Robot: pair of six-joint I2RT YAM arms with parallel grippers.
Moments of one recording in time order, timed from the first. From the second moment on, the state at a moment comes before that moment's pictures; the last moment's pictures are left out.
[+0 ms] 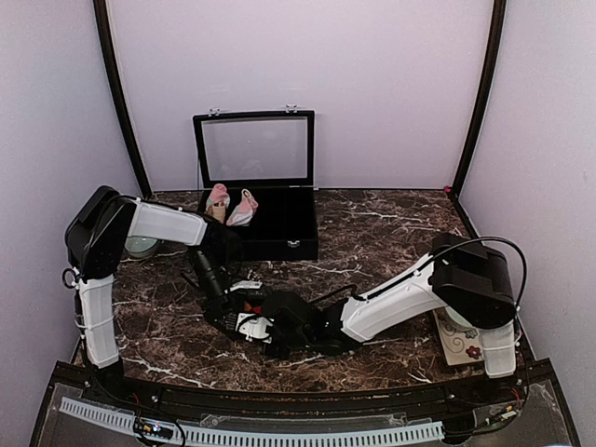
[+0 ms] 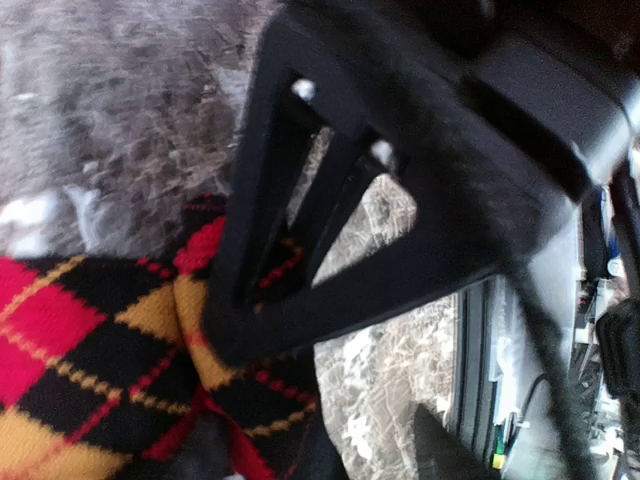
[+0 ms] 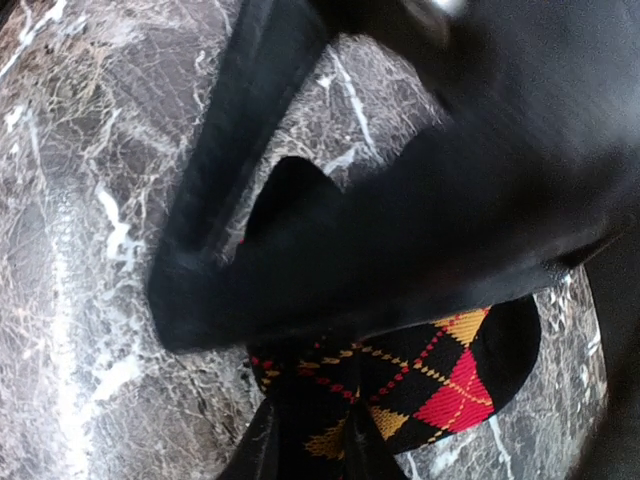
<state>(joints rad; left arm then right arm) -0.59 2.04 1.29 -1.16 0.71 1.01 1.29 2.11 1.19 0.21 0.16 -0.36</state>
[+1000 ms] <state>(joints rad) -0.49 1.29 0.76 -0.51 0.43 0.85 1.12 2.18 1.28 0.18 -0.33 -0.05</state>
